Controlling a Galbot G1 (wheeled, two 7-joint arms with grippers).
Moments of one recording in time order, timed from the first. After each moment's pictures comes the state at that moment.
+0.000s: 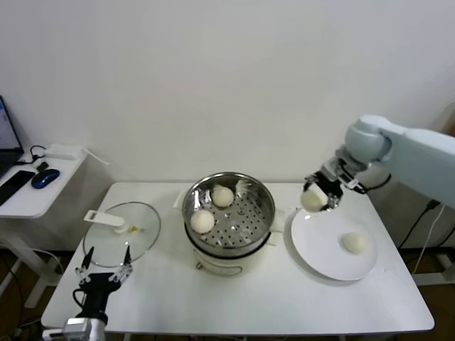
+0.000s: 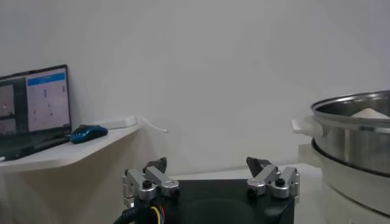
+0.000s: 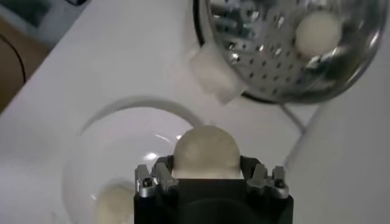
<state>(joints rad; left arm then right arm) 1.67 -1.45 -0.72 -2.04 -0.05 -0.05 -0.04 0.72 0.71 -1.33 1.52 0.06 0.09 -1.15</state>
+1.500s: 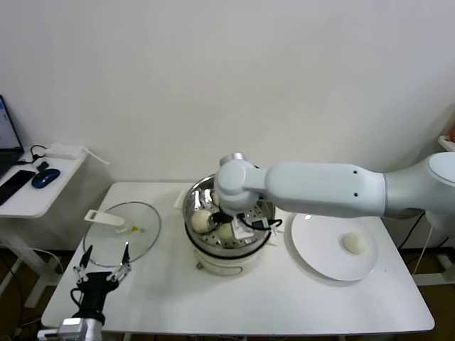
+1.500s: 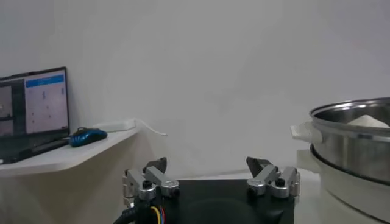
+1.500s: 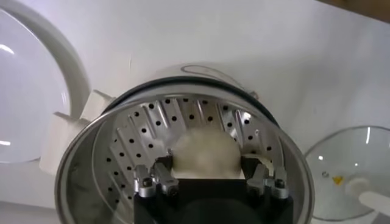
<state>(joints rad) 1.68 -1.43 -0.73 -2.06 -0.09 -0.05 -0.03 0.51 1.17 -1.27 1.65 -0.50 0.41 -1.13</state>
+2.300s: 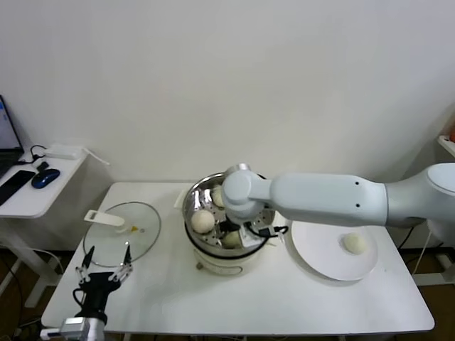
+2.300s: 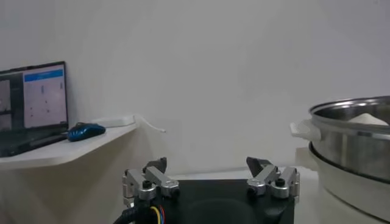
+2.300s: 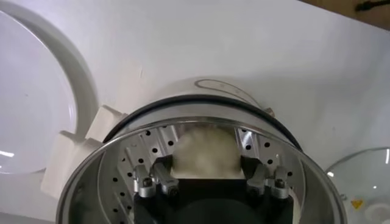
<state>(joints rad) 1.68 -1.44 -0.72 -2.05 -0.09 -0.04 -0.03 0.46 1.14 -1.28 1.65 -0.54 0.45 -1.13</state>
